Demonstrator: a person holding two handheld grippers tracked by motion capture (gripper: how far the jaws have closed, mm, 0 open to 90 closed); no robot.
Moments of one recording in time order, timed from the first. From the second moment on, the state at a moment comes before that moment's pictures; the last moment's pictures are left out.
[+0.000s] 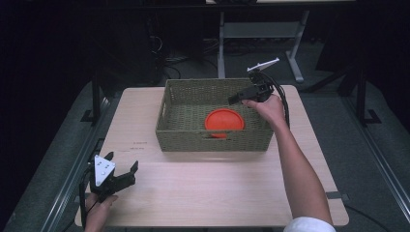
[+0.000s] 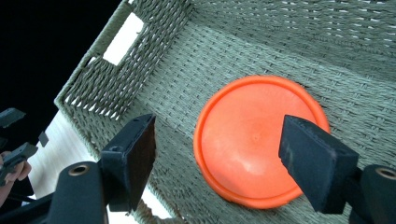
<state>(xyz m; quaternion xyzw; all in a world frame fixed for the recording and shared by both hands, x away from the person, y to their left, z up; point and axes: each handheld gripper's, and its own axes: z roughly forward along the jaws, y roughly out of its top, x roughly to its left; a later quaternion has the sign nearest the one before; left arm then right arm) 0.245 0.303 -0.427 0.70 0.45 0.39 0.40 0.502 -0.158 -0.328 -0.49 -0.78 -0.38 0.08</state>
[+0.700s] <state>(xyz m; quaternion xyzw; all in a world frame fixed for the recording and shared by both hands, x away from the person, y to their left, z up) 0.245 0.303 -0.428 0.70 0.45 0.39 0.40 0.472 -0.156 -0.314 -0.45 -0.80 -0.40 0.08</state>
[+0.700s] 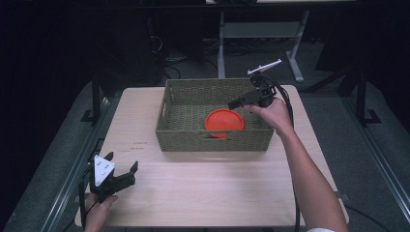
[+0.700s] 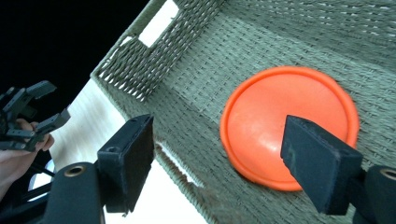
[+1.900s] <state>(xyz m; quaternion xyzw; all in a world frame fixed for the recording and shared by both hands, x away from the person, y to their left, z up) 0.244 0.303 -0.427 0.70 0.45 0.38 0.40 0.414 -0.182 -0.320 -0.41 -0.80 -0.43 0.10</state>
